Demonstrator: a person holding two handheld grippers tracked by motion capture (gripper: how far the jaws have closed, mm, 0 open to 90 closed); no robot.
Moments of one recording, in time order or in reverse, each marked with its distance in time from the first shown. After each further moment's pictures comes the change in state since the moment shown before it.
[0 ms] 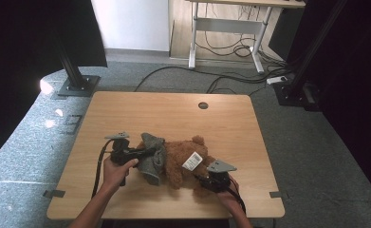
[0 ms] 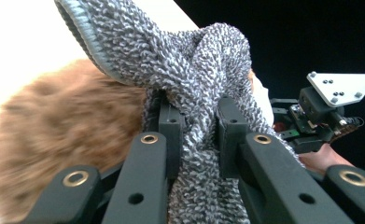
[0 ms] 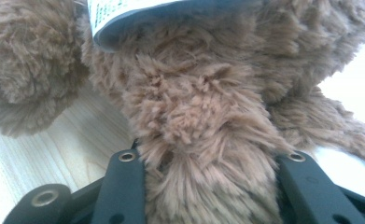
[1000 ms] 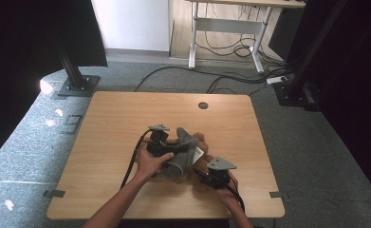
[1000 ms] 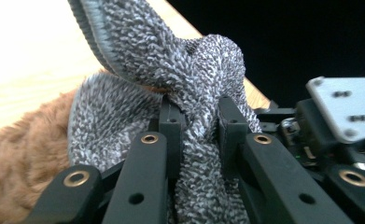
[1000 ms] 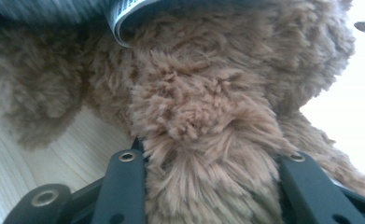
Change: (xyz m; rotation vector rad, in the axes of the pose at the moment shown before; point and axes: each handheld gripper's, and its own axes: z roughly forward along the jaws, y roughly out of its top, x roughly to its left) left arm -0.054 0.035 0.102 0.153 -0.018 0.102; right arm -0.004 0.006 0.004 -0.043 -0.058 -0.015
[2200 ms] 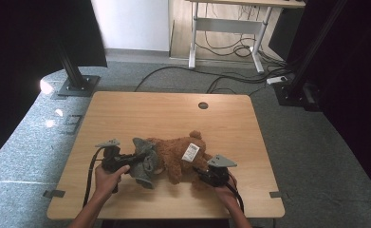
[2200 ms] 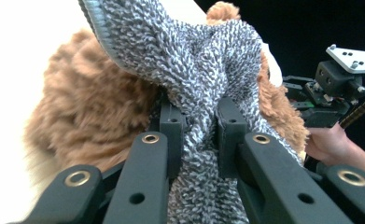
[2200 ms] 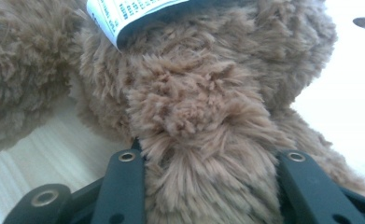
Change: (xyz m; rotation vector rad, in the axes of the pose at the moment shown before) left arm 0.058 -0.089 -0.111 -0.163 0.065 -0.124; right arm -0.002 0.004 0.003 -0.017 0.010 0.064
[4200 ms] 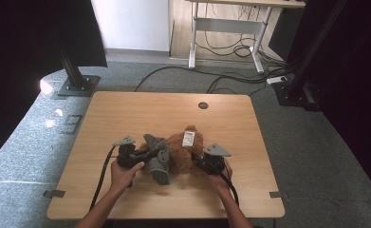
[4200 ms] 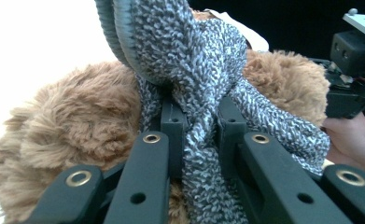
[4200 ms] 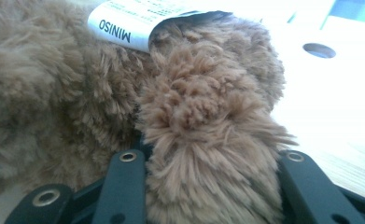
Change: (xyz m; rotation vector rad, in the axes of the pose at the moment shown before) left arm -0.012 0.015 0.055 -0.027 0.018 0.092; right arm -0.009 0.029 0.023 -0.037 -0.164 0.018
